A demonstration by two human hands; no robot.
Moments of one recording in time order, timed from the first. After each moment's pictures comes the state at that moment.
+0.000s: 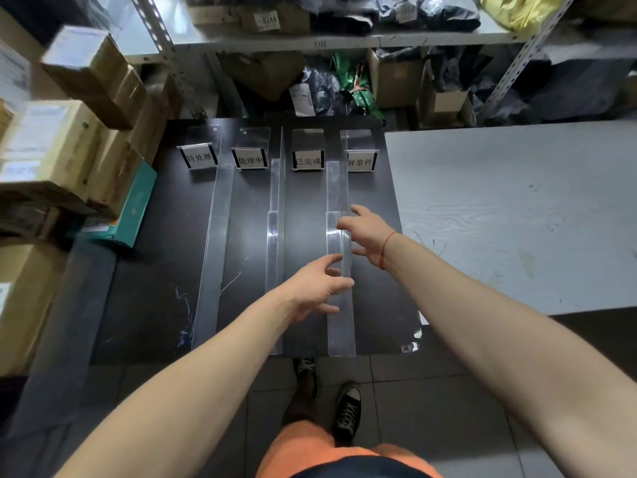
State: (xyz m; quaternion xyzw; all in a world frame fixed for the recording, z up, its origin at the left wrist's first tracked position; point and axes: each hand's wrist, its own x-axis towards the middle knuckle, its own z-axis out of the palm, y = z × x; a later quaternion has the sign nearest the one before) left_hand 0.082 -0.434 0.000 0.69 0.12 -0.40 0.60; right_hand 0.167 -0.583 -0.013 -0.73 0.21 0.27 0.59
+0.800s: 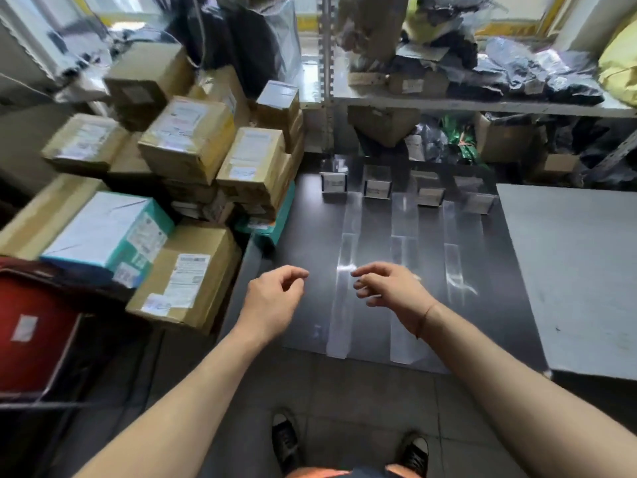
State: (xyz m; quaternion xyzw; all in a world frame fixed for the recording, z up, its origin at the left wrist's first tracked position) left_hand -0.032 -0.109 0.065 0.90 0.14 -0.02 0.42; right_hand 0.035 -0.340 0.051 -0.74 0.07 0.27 0.61
